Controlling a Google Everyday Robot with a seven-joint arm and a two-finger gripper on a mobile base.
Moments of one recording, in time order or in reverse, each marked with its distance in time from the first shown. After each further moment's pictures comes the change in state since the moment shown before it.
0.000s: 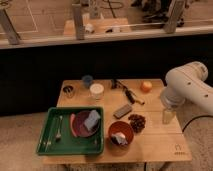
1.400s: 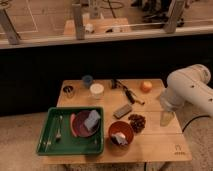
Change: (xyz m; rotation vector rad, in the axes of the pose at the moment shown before) arm -0.024 0.017 -0.009 0.027 -0.084 -0.057
